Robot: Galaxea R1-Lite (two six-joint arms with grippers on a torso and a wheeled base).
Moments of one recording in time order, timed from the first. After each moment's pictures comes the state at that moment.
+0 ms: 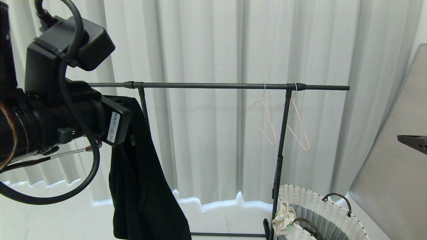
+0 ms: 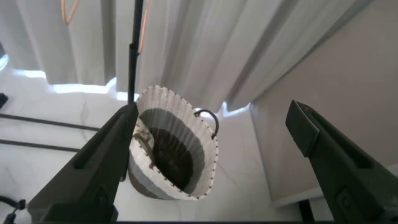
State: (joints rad) left arm -0.62 1.30 -1.10 0.10 0.42 0.31; right arm 0.10 1.13 -0.97 0.21 -0.11 -0.22
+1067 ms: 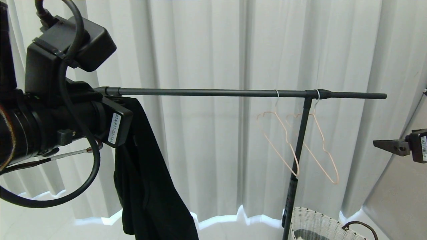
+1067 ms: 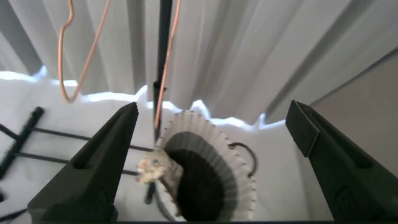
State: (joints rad) left arm -0.64 1.30 -1.10 0.10 0.42 0.31; right arm 0.10 1.24 -0.96 0.19 0.01 -0.11
